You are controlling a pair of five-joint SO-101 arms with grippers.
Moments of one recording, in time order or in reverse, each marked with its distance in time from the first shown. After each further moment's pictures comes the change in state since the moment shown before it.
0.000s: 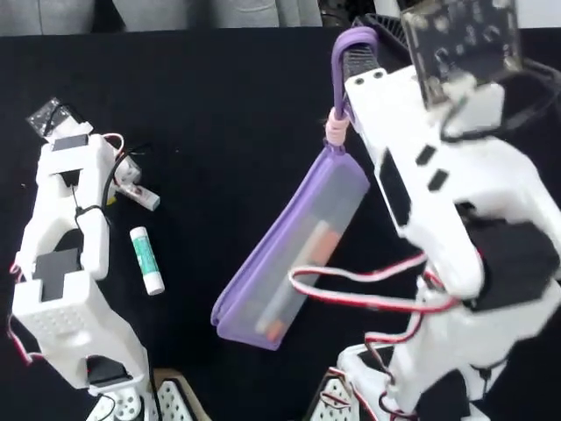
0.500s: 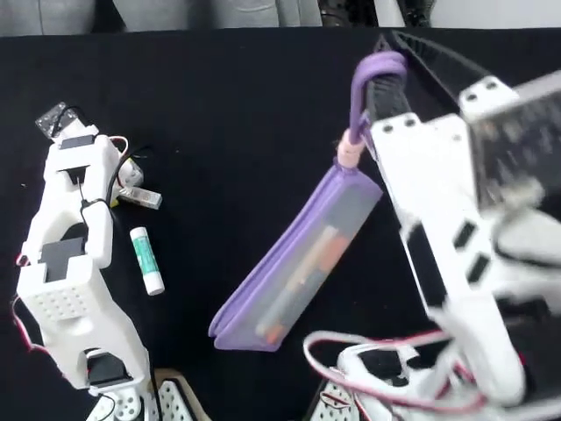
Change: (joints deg) left arm 1.0 7.7 -3.7 -1.4 -0.2; right arm 0.0 -9.1 0.0 1.5 0.0
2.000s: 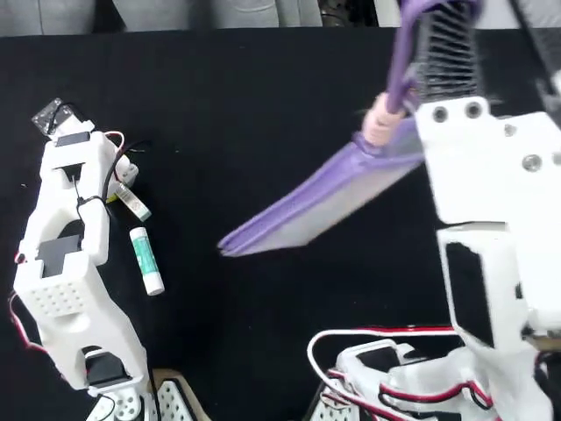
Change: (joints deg) left arm -2.2 1.2 -3.0 -0.1 0.4; right arm -1.7 11.5 -25.3 -16.4 13.4
